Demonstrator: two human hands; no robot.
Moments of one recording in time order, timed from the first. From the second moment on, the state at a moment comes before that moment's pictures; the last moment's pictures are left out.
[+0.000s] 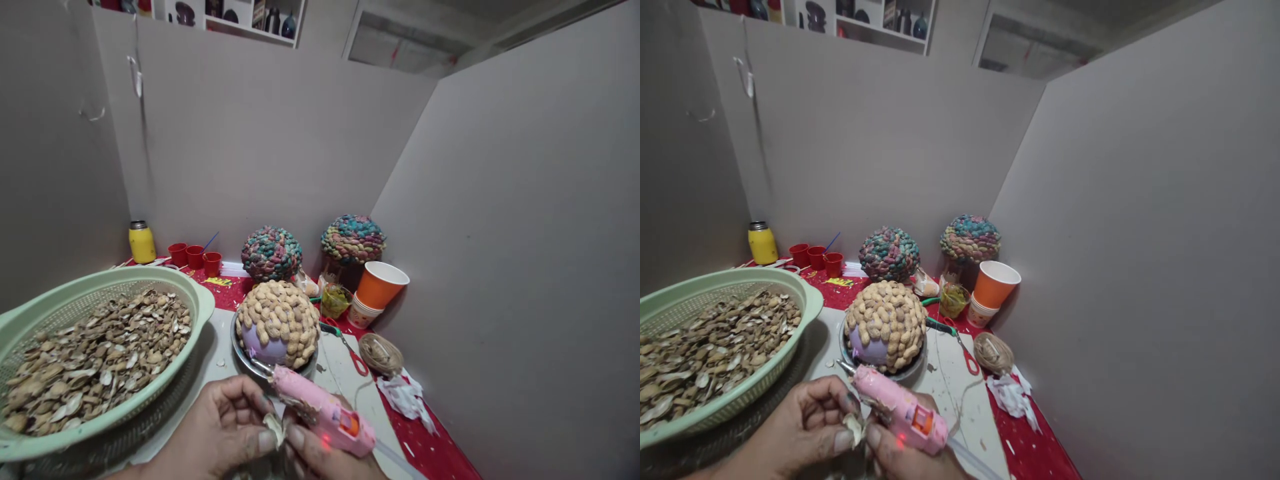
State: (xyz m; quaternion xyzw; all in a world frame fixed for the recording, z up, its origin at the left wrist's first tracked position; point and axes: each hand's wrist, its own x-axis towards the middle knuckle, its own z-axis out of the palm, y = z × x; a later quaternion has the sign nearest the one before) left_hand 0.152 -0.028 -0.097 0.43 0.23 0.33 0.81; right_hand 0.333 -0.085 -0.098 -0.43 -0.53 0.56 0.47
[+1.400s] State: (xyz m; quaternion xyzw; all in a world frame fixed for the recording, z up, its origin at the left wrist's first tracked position) left_hand 0.142 -0.005 -0.099 0.35 0.26 0.22 0.87; right_hand 0.371 -0.113 -0.120 -0.46 -0.69 0.34 0.45
